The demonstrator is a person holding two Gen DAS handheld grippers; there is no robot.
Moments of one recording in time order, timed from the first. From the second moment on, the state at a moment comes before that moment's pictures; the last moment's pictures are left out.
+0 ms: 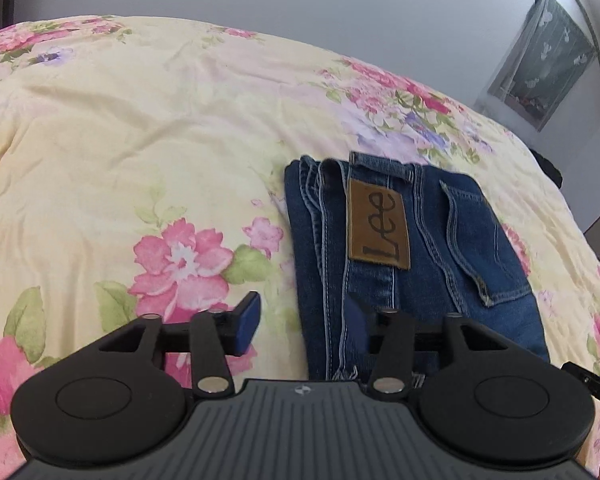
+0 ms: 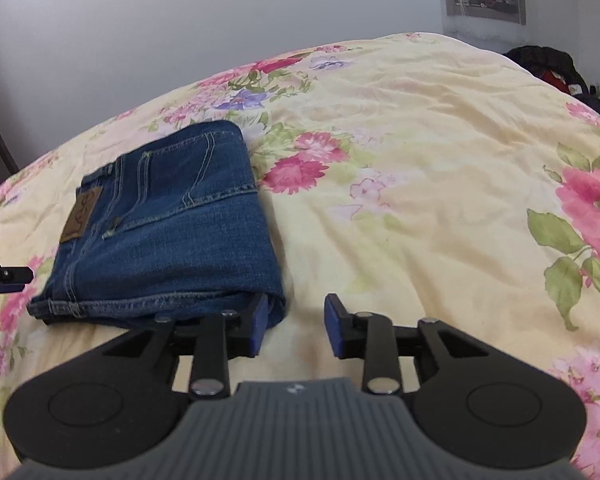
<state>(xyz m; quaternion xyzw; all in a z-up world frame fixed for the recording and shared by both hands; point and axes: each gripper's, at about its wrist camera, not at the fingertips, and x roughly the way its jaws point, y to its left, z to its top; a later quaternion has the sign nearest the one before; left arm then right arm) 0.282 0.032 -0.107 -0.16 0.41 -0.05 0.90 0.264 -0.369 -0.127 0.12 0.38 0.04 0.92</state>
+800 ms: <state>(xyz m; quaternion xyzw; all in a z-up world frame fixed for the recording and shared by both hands) 0.367 0.065 -0.169 -0.33 0.40 -0.13 0.85 0.433 -0.372 -0.160 0.28 0.44 0.13 0.85</state>
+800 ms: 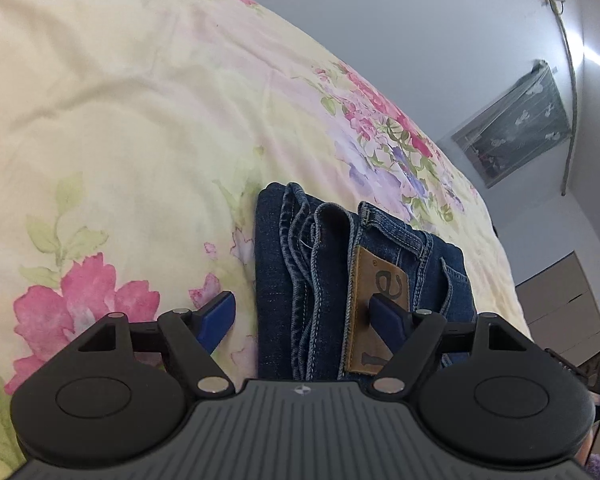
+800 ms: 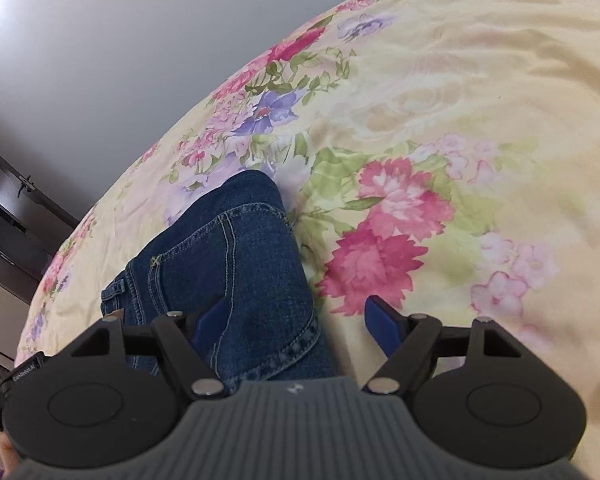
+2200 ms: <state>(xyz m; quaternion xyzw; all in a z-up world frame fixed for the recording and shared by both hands) 0.266 0.274 -0.080 -0.25 0.40 -0.03 0.88 0.369 -0.088 -0.119 0.31 0.44 0.30 0.79</state>
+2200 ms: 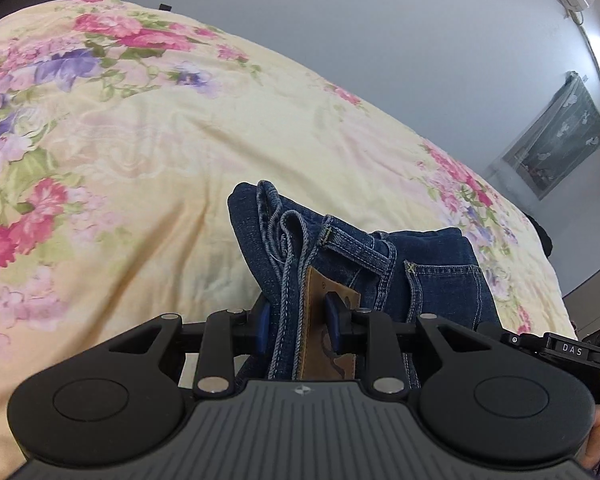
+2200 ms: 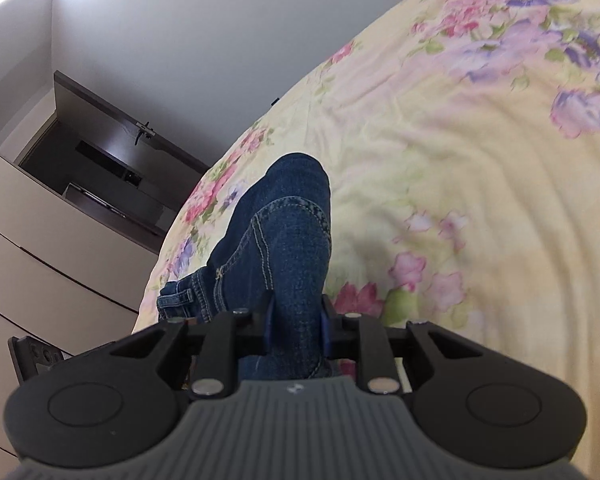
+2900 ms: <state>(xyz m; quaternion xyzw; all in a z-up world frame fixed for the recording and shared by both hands) 0.280 0.278 -0.113 -0.22 0.43 0.03 0.87 0.400 -0.048 -0.150 0.17 0.50 0.22 0.82</state>
